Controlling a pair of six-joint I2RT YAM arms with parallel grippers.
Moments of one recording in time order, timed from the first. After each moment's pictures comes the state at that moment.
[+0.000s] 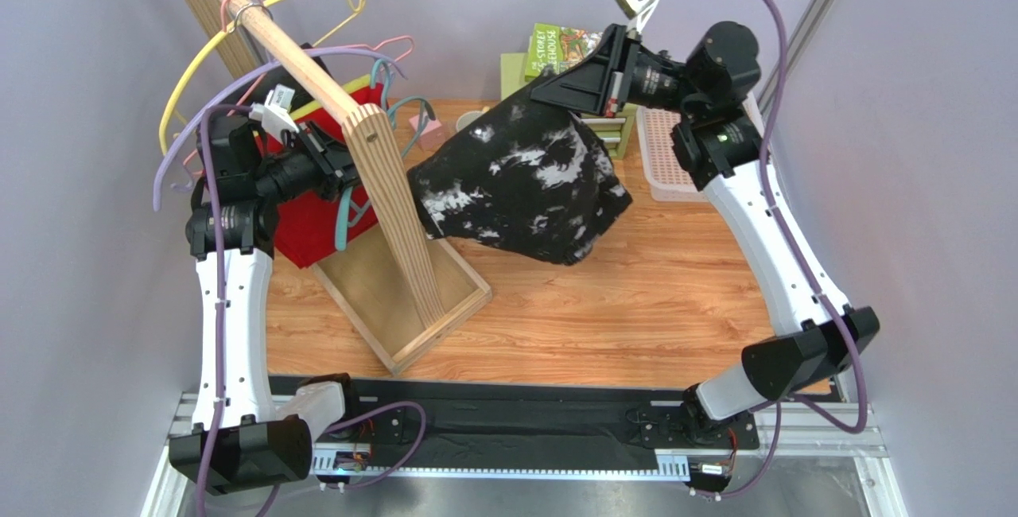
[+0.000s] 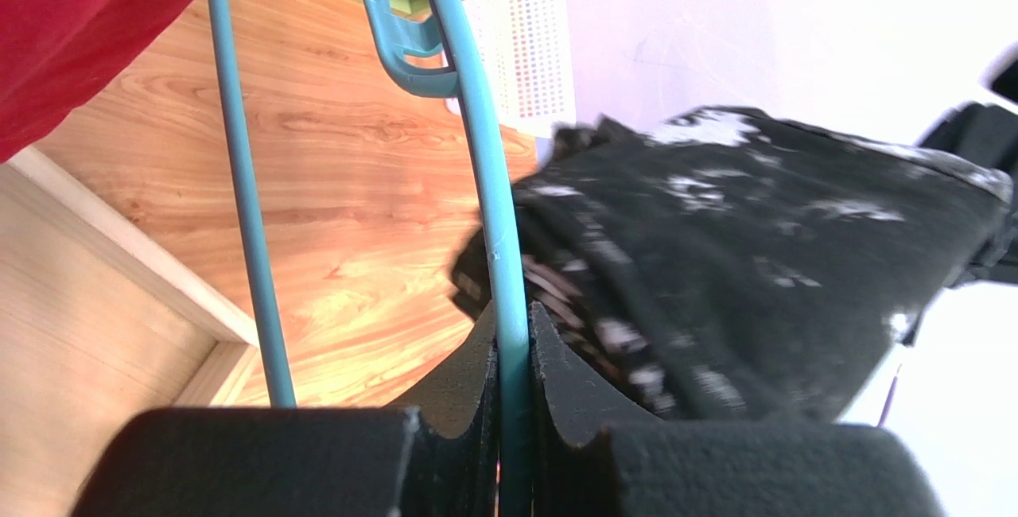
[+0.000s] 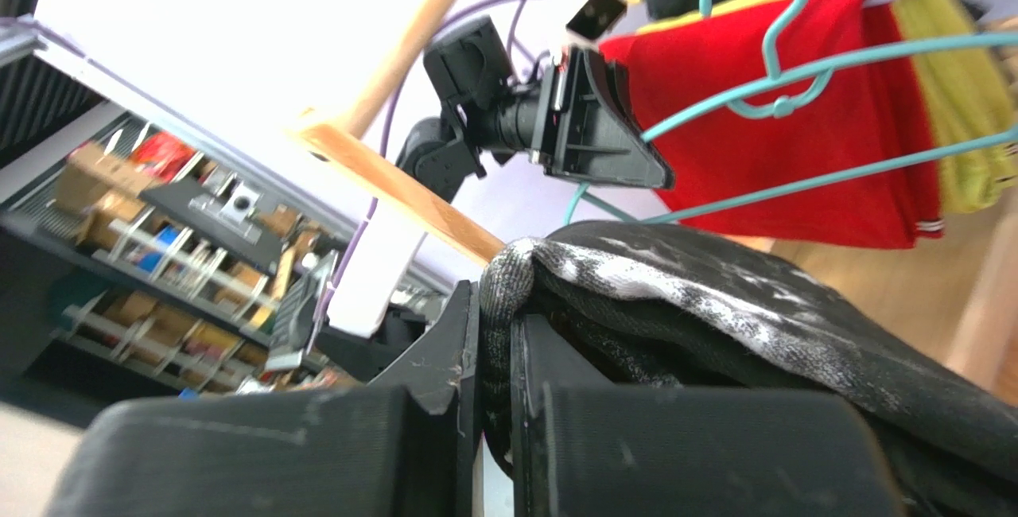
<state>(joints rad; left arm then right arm) 0.17 1.08 1.32 -0.62 0.89 -0.82 0.38 1.53 1.76 0.11 -1.04 1.11</state>
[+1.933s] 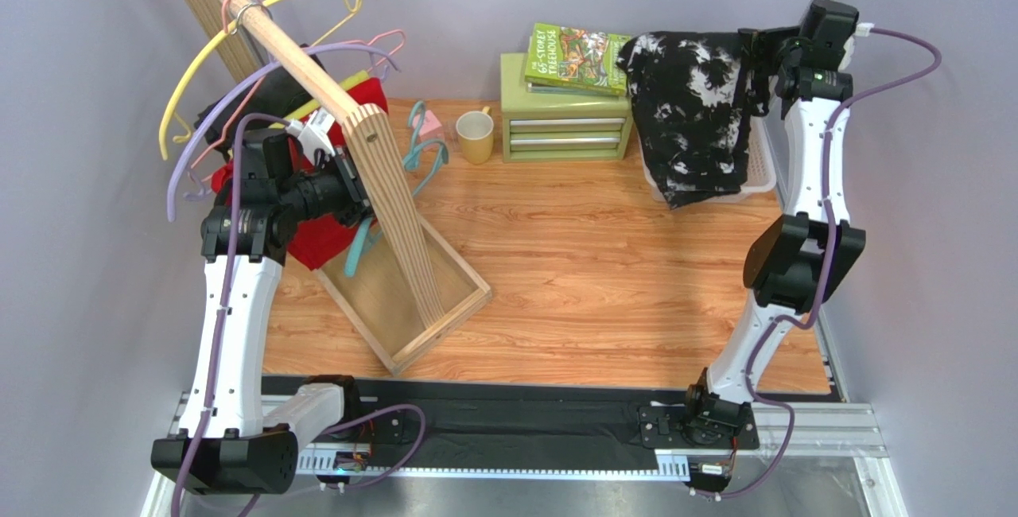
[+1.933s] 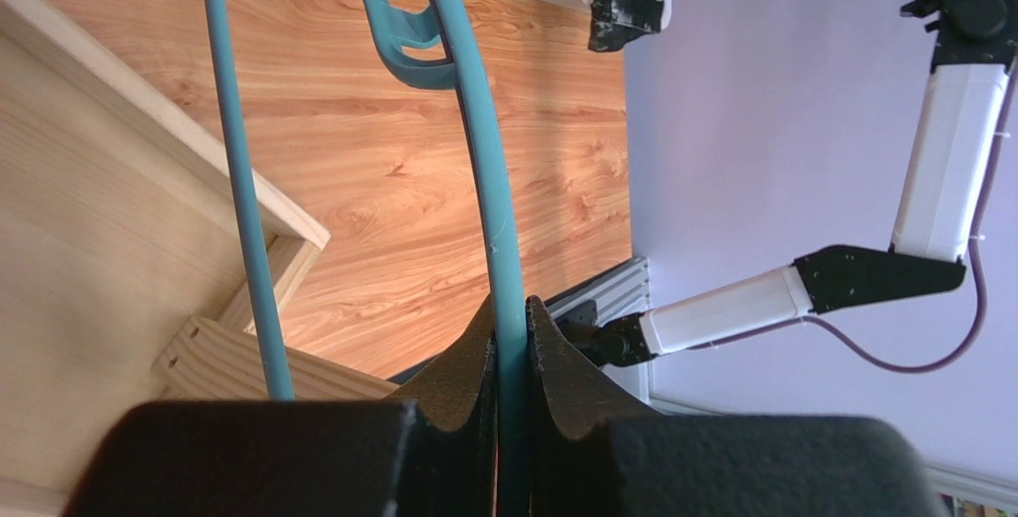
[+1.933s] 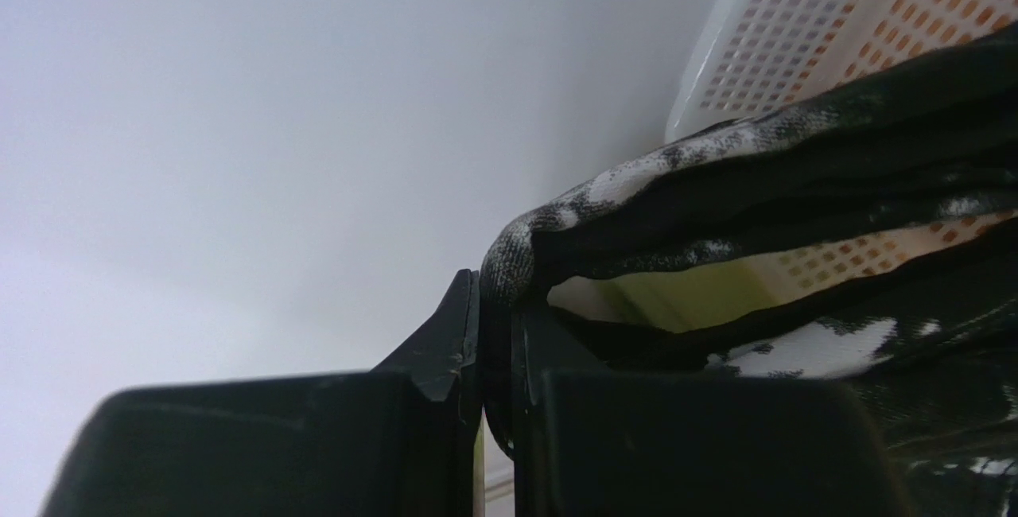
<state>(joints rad) 0.01 1.06 1.33 -0.86 0.75 -0.63 -0.25 1.96 2.15 -0.50 -0.16 1.32</state>
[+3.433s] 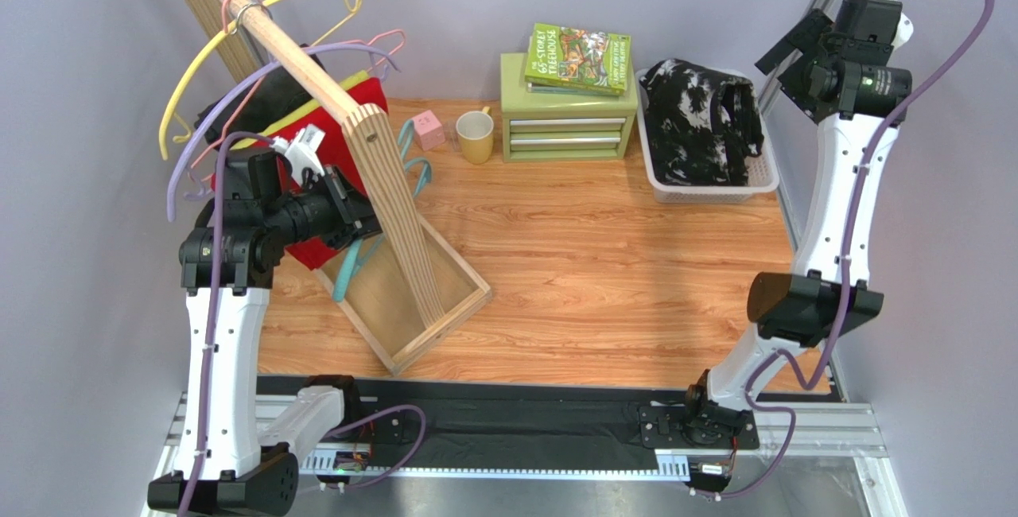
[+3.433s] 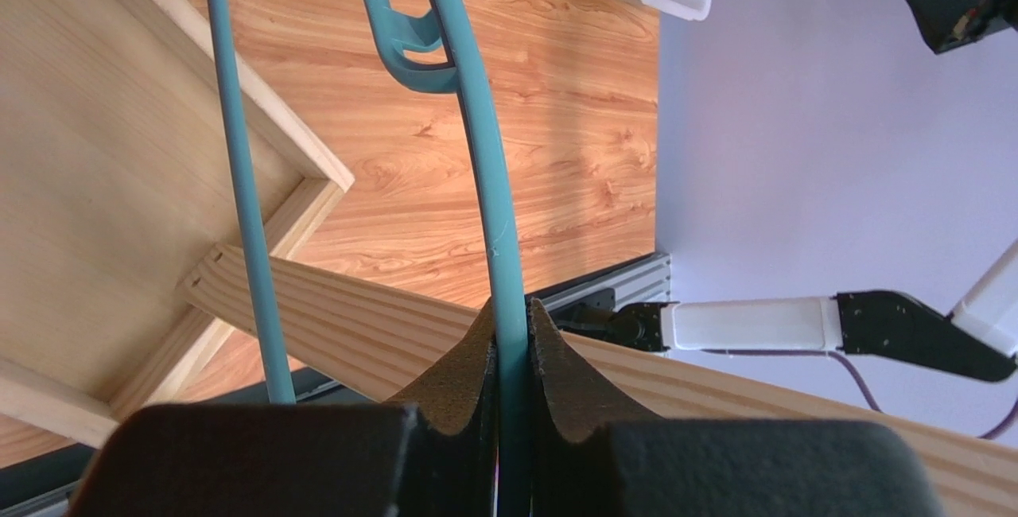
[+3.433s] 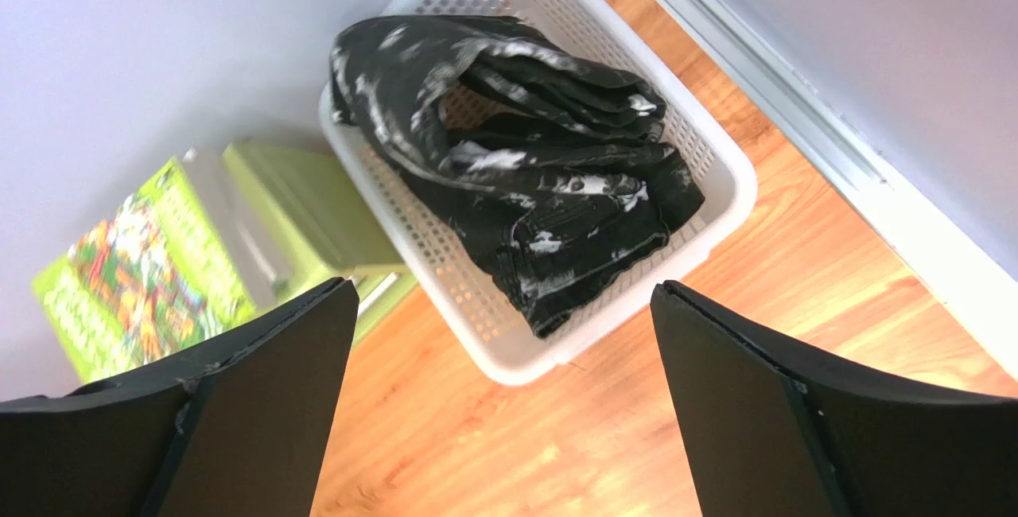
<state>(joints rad) 0.01 0.98 1.38 -1.06 0.67 -0.60 -0.26 1.80 2.31 -1.09 0.10 0.57</state>
